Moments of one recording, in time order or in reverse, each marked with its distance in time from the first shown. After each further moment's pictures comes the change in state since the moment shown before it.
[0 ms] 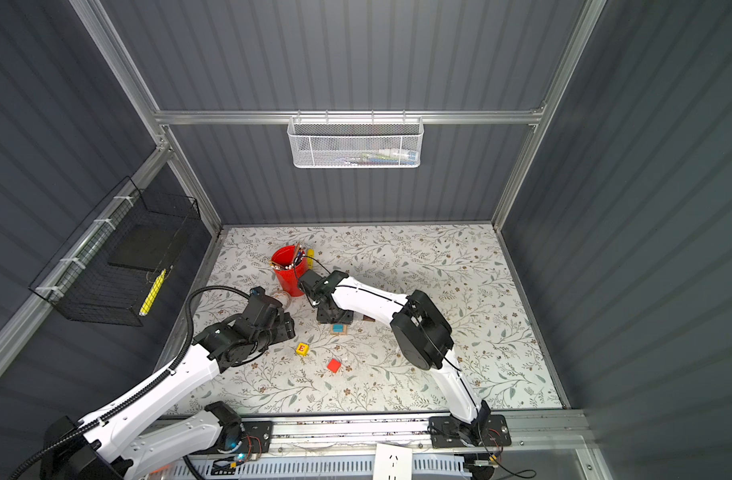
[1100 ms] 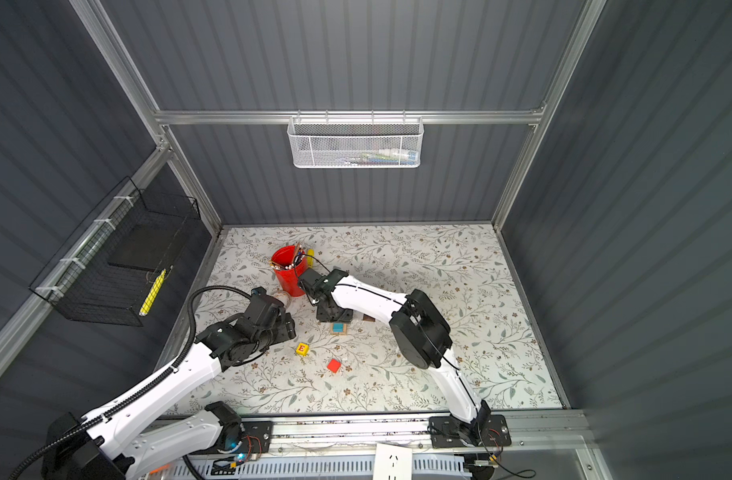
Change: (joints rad) left arm 0.000 0.018 0.000 0.000 0.001 0.000; right arm -0.008 0.012 0.019 -0.002 -0.005 -0.005
